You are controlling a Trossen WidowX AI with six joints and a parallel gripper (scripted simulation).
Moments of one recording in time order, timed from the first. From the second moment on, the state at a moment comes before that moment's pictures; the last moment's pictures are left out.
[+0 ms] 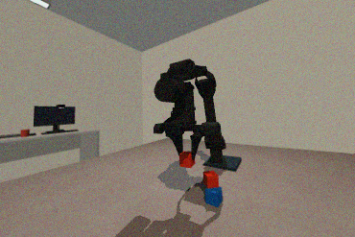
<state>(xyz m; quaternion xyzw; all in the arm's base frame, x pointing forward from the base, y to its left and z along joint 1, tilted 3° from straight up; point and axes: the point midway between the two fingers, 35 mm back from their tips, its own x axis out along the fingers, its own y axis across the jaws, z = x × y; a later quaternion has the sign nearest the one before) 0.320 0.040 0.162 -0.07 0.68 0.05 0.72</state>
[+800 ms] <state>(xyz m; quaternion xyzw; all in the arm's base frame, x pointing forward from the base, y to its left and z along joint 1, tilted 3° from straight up) 0.298 0.107 0.157 -0.28 0.63 0.25 0.67</state>
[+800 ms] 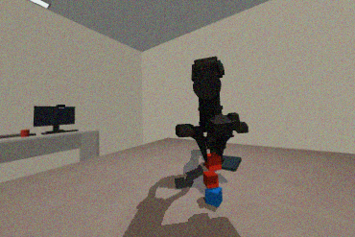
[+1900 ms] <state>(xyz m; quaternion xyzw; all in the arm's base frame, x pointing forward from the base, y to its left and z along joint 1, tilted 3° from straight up) 0.296 0.110 0.125 -0.29 0.63 0.27 0.67</state>
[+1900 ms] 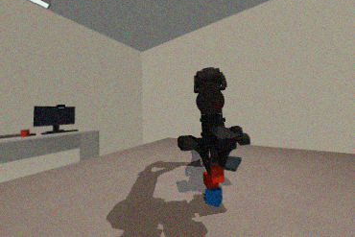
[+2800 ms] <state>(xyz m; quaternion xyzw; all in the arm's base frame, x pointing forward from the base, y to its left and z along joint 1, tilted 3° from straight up) 0.299 0.112 0.096 -0.30 0.63 0.27 0.67</state>
